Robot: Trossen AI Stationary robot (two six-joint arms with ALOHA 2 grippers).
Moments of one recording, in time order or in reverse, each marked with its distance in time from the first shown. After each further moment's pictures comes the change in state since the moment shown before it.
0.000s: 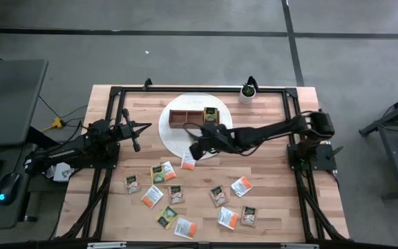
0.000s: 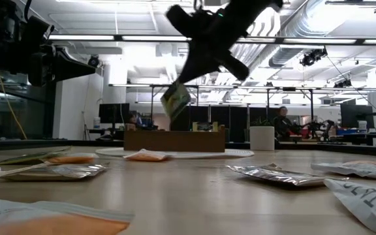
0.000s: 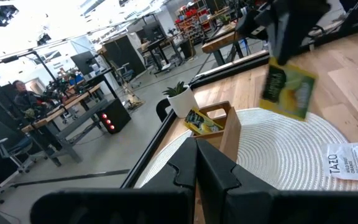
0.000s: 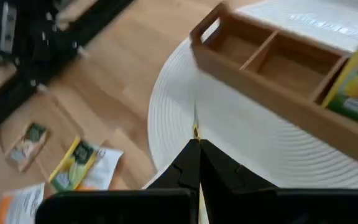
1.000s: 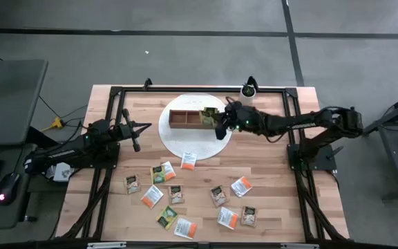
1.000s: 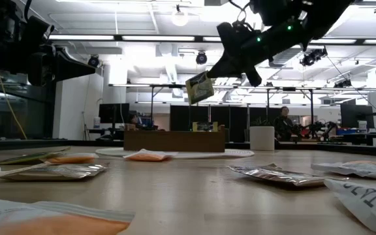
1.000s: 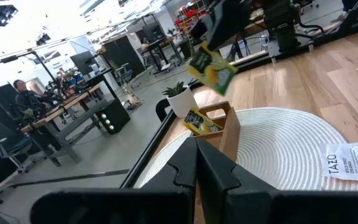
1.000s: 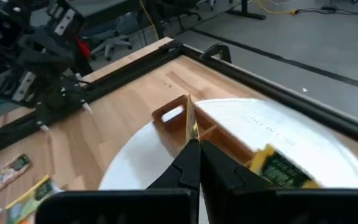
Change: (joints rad) left arm 0.000 0.000 0.000 0.000 0.003 0.000; right arm -0.292 -0.321 -0.508 0.616 -0.233 -0.487
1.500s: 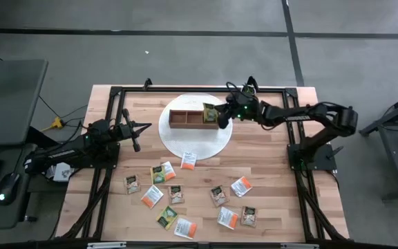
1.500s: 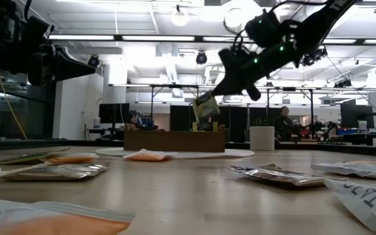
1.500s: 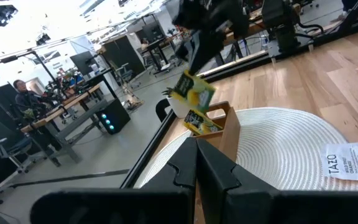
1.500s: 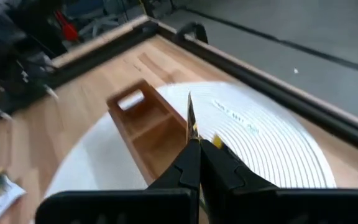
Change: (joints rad) left arm 0.000 0.000 0.000 0.000 0.000 0.000; right arm -0.194 0.079 0.001 -0.006 -0.187 -0.056
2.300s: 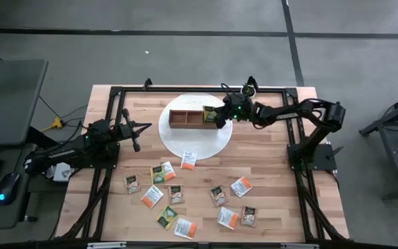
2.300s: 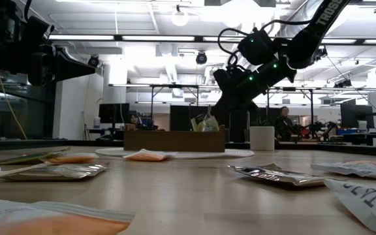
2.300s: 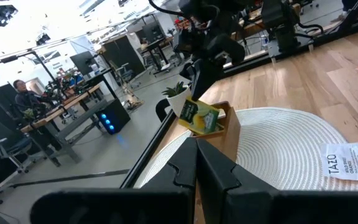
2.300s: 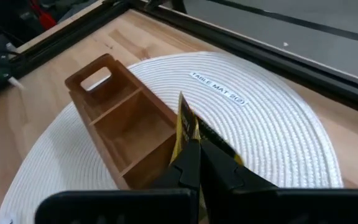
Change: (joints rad) left arm 0.000 0.000 0.000 0.000 0.000 0.000; right arm -0.037 0.135 0.000 0.057 -0.004 0.057
